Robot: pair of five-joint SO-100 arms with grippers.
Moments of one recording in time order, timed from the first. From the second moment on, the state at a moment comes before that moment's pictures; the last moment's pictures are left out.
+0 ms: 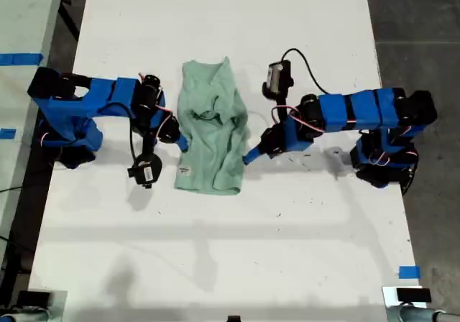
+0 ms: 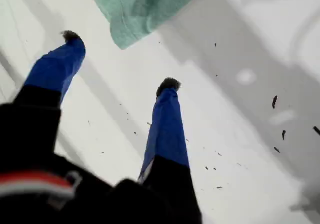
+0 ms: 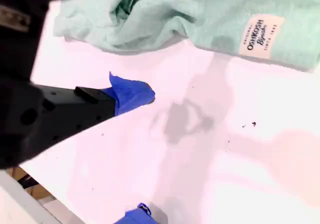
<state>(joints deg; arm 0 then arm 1) 12.7 86.4 75.2 101.3 -3.1 -0.2 97.1 91.8 79.4 -19.3</state>
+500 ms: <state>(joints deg) 17.4 80.6 77.4 92.8 -4.9 -2.4 77.7 74.4 79.5 -18.1</state>
